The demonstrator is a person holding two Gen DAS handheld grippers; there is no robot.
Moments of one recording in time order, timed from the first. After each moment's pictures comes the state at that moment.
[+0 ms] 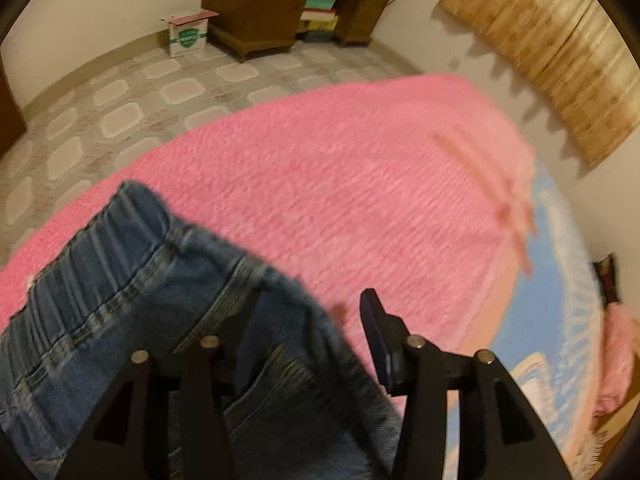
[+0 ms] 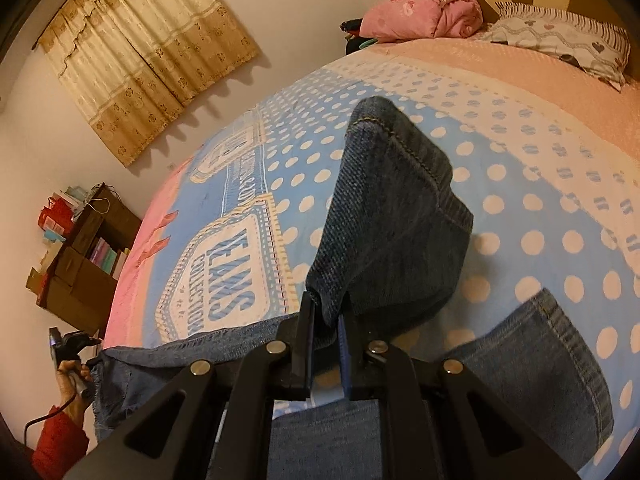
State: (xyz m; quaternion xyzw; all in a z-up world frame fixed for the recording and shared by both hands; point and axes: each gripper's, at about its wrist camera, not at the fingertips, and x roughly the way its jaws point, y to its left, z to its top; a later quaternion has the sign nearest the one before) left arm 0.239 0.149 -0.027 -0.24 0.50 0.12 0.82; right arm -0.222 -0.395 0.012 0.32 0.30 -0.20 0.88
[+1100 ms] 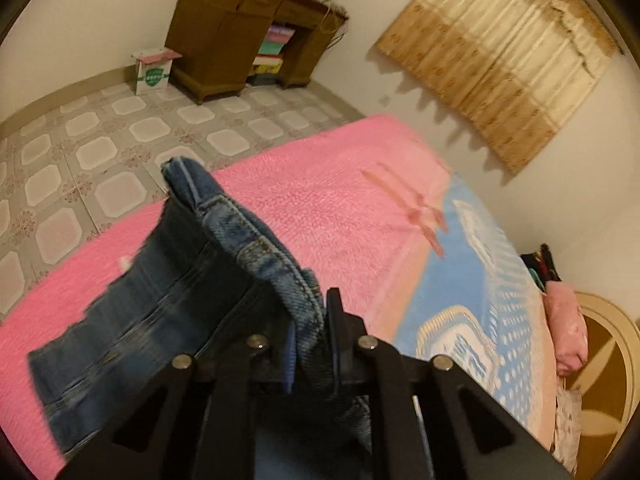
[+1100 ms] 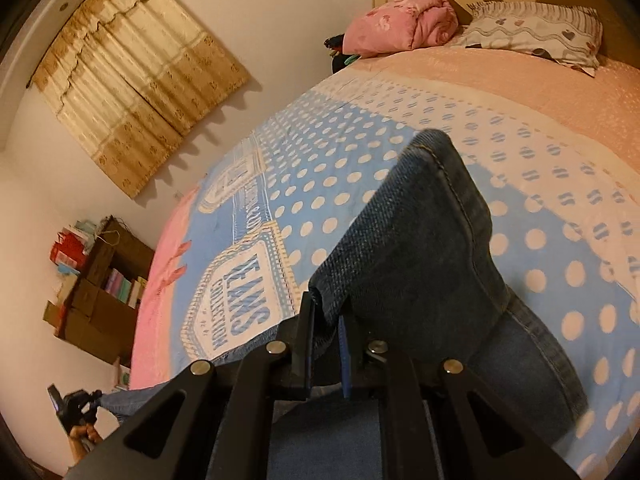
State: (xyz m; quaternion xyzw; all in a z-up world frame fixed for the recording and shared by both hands) left arm 0.062 0.218 0.076 -0.27 0.40 -0.01 0.88; right arm -0.294 -0.404 0.061 0.36 0.26 -0.20 0.87
